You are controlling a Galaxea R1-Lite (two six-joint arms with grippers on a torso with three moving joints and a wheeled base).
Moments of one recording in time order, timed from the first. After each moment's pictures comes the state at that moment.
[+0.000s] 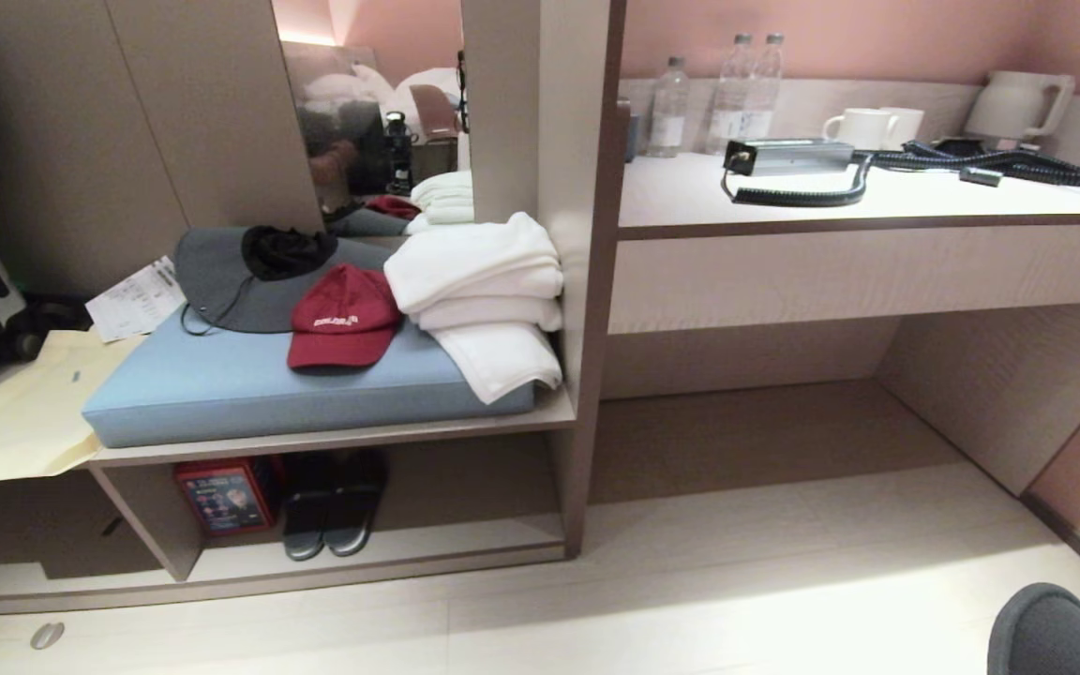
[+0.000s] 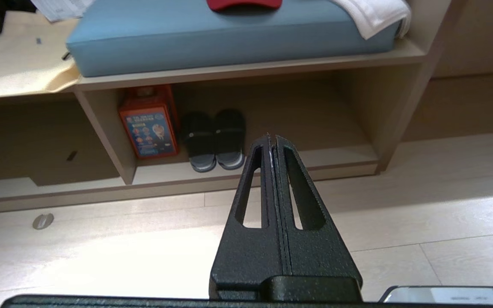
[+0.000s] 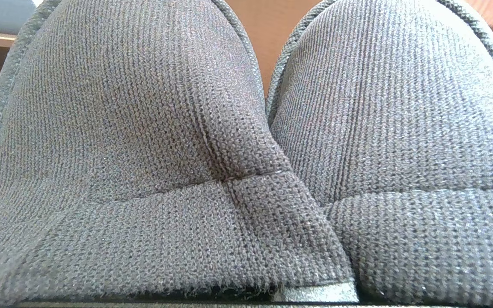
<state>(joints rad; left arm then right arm) 0.00 0.00 0.00 0.01 0.01 0.01 0.00 0.00 0.00 0.00 0.02 -0.11</state>
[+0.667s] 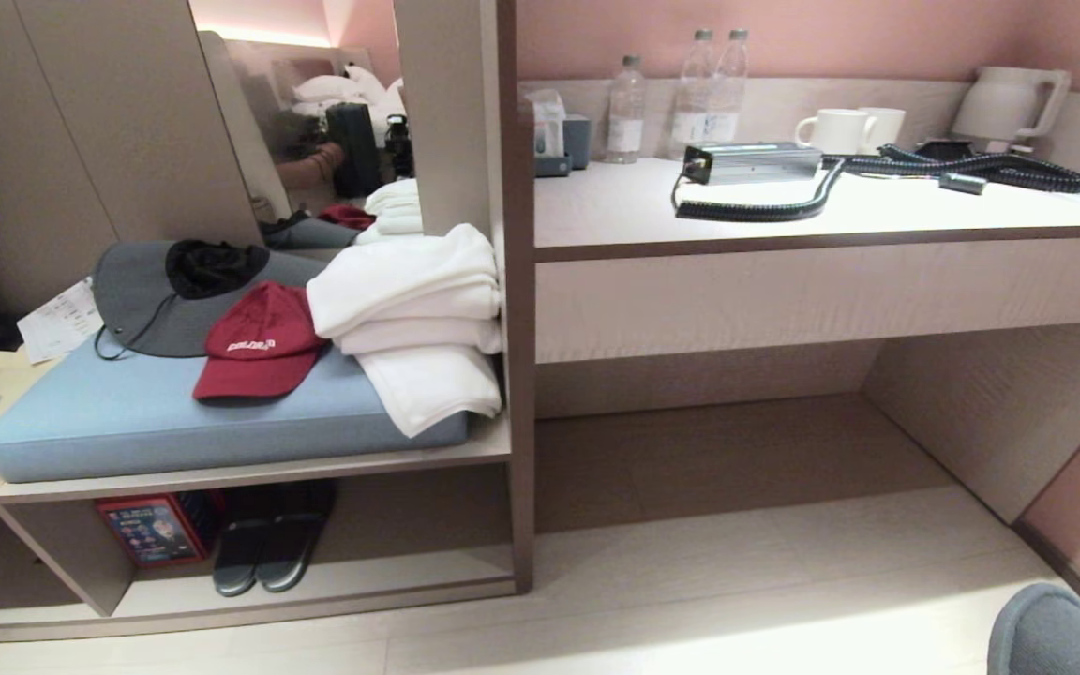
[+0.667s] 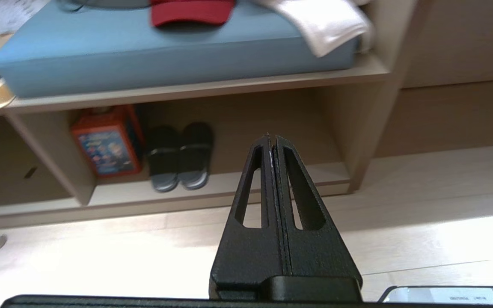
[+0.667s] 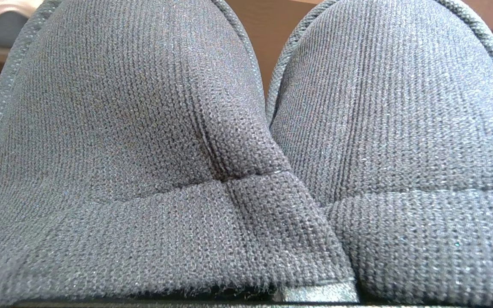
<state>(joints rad) 0.00 0.00 0.00 0.01 0.01 0.01 0.00 0.00 0.00 0.00 0.02 -0.11</state>
